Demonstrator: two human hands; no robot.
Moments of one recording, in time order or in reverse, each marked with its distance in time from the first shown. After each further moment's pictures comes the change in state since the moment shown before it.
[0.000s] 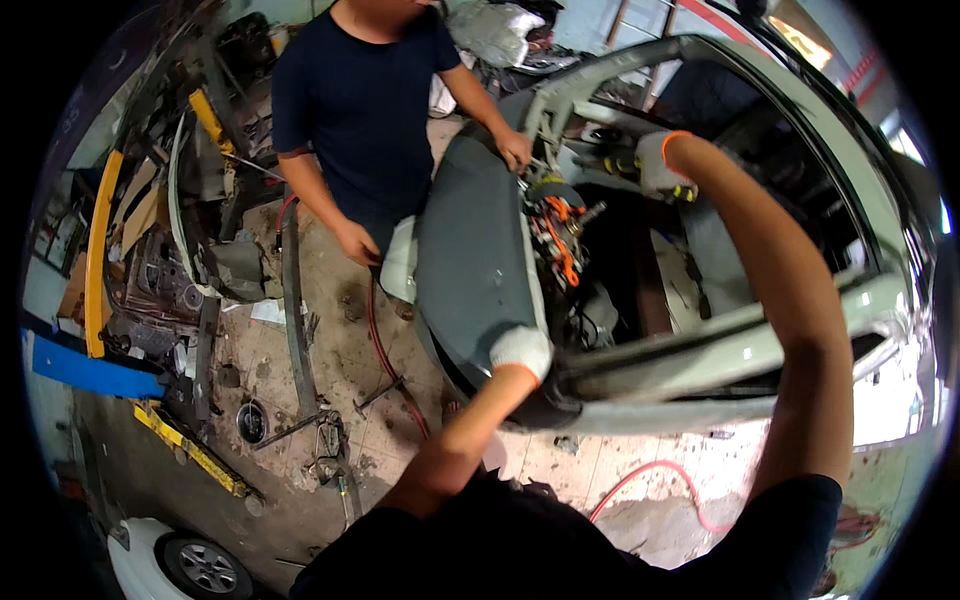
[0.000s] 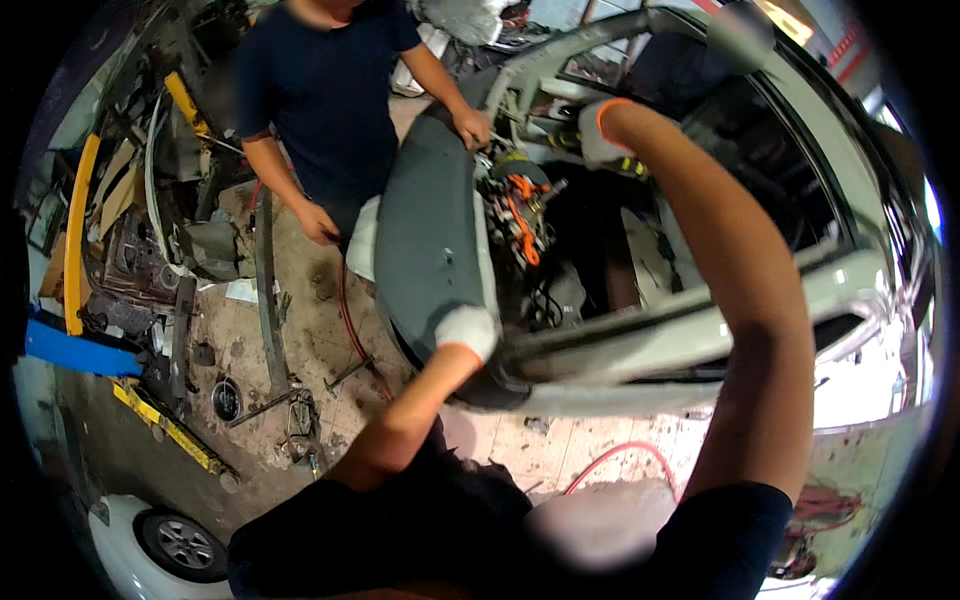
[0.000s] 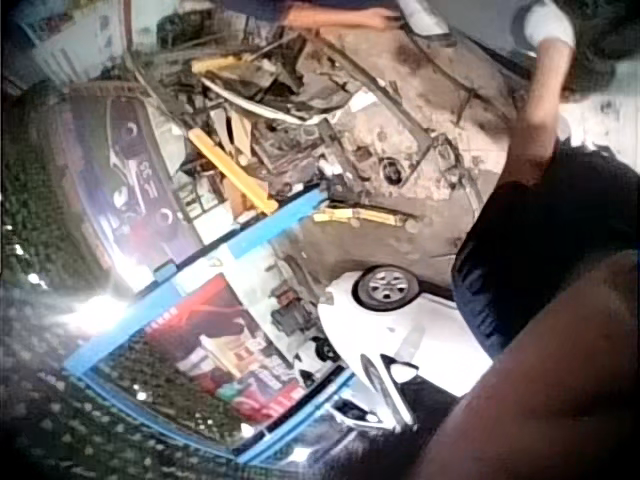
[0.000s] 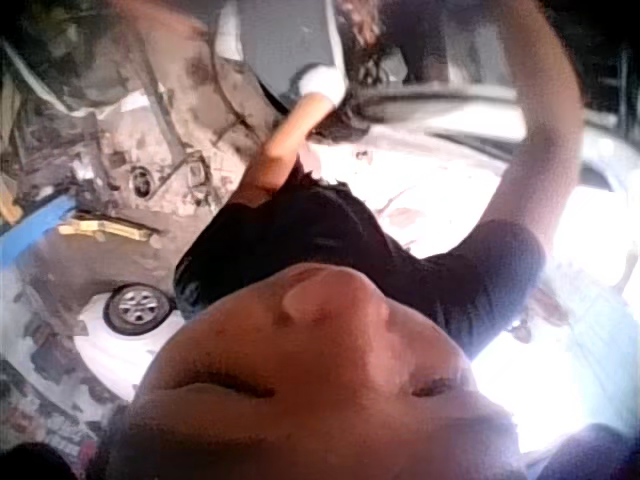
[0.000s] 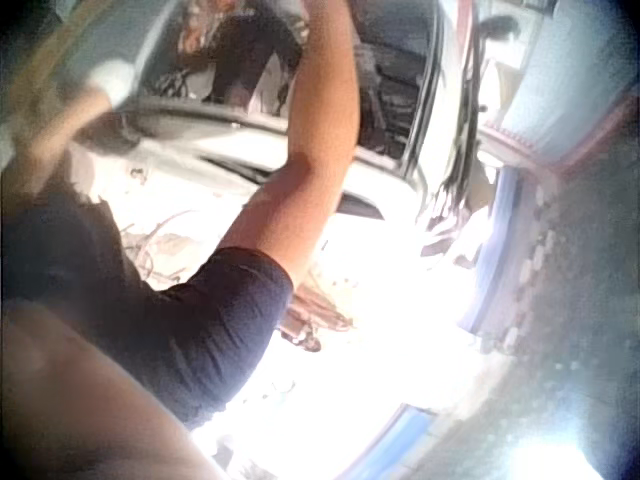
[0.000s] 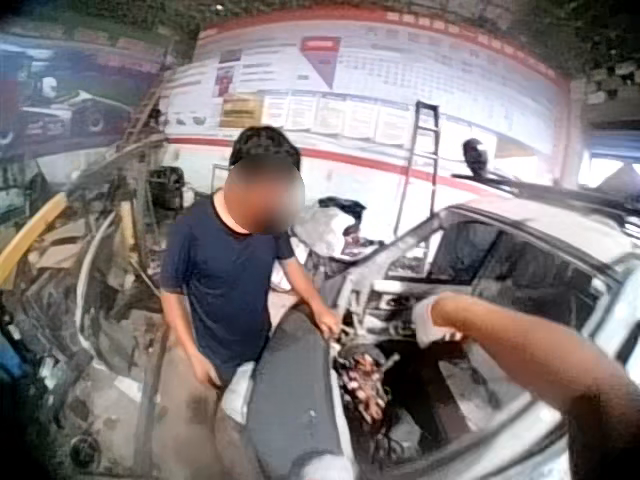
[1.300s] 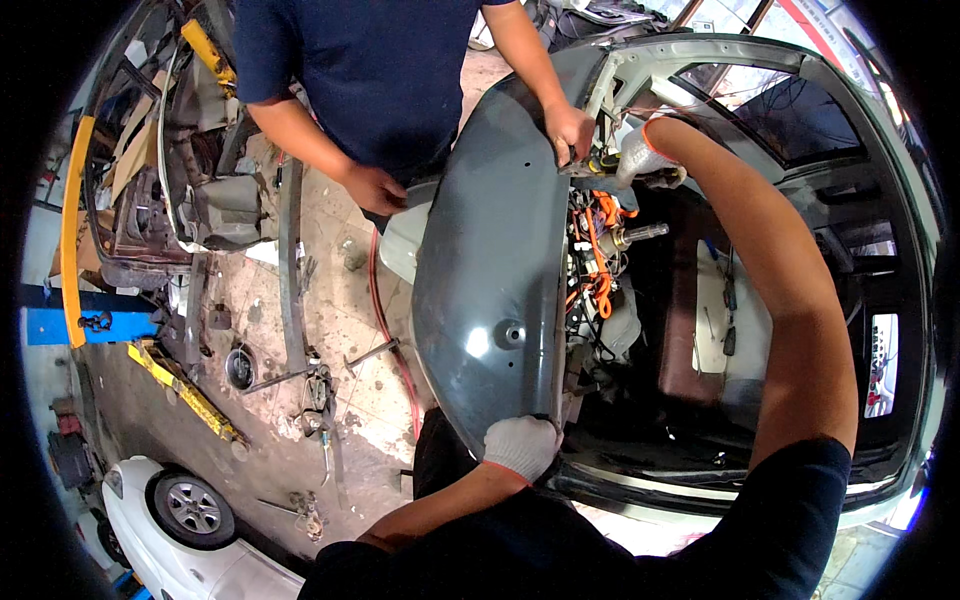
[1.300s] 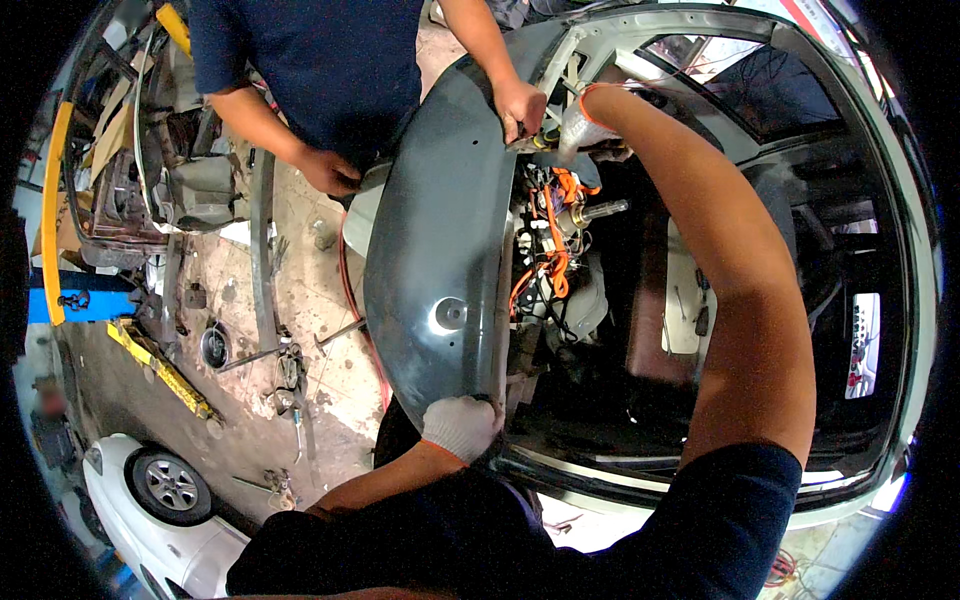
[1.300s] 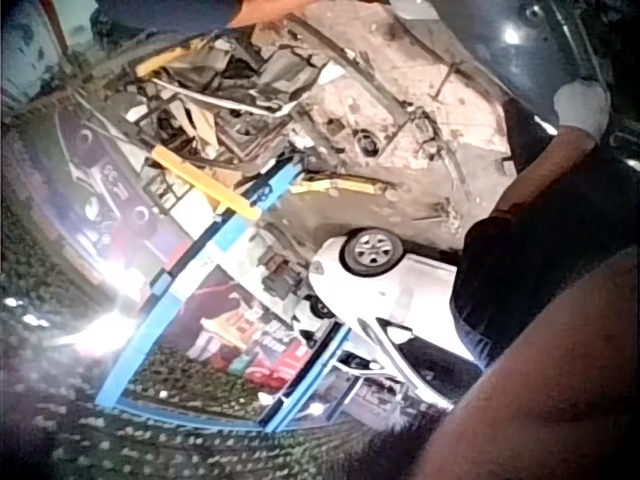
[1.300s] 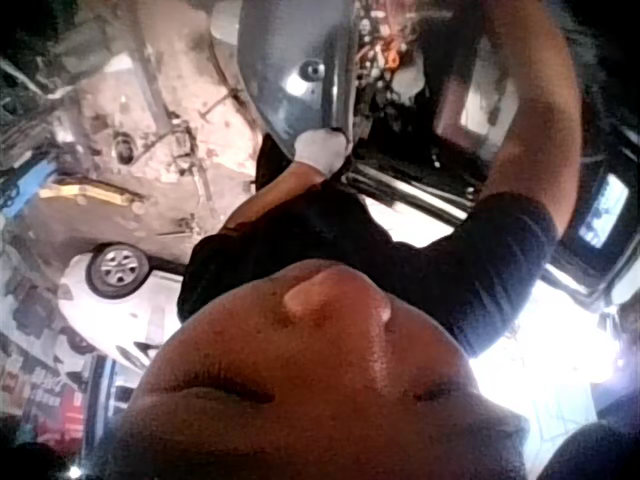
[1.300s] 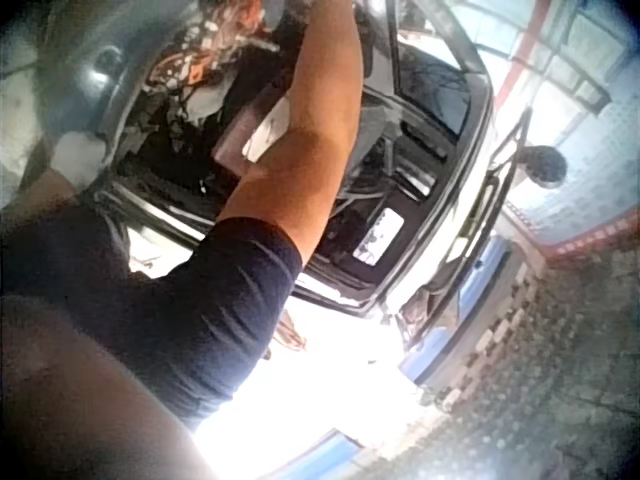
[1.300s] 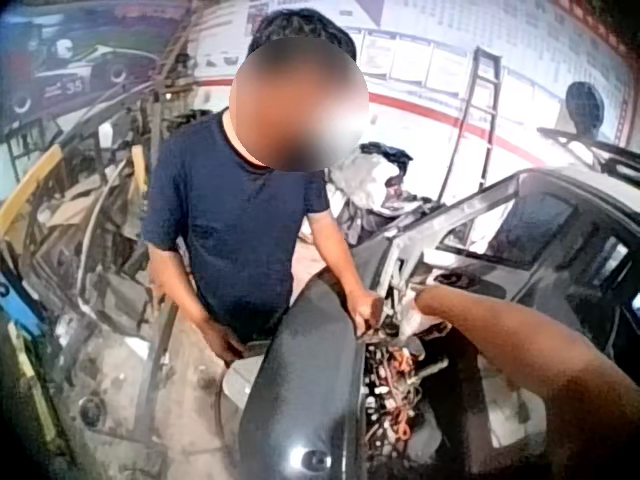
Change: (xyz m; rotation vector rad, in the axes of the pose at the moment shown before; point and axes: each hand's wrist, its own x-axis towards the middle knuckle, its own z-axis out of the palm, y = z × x) left_hand -0.013 -0.008 0.015 -0.053 -0.040 0.042; right_hand 0.242 -0.065 -0.015 0.241 -0.366 -0.145
